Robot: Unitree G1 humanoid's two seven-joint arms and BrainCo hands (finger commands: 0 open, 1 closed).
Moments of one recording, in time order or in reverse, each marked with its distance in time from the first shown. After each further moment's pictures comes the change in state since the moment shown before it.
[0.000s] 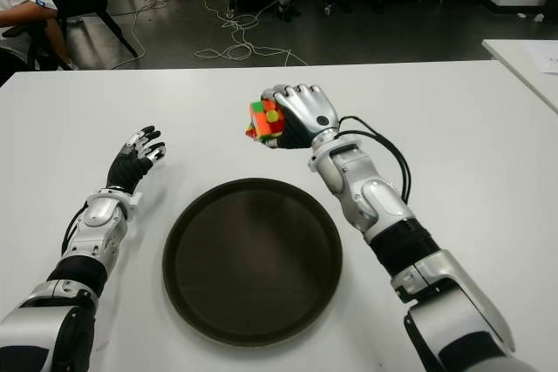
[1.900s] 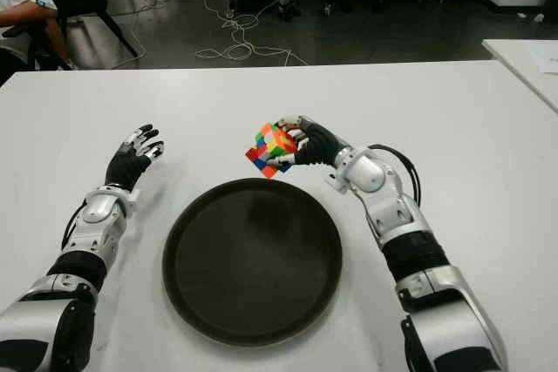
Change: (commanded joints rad) left arm -0.024 0.007 0.012 0.034 -0.002 0.013 -0.008; right arm 0.031 0.046 -0.231 0.156 0.645 -0.077 0.608
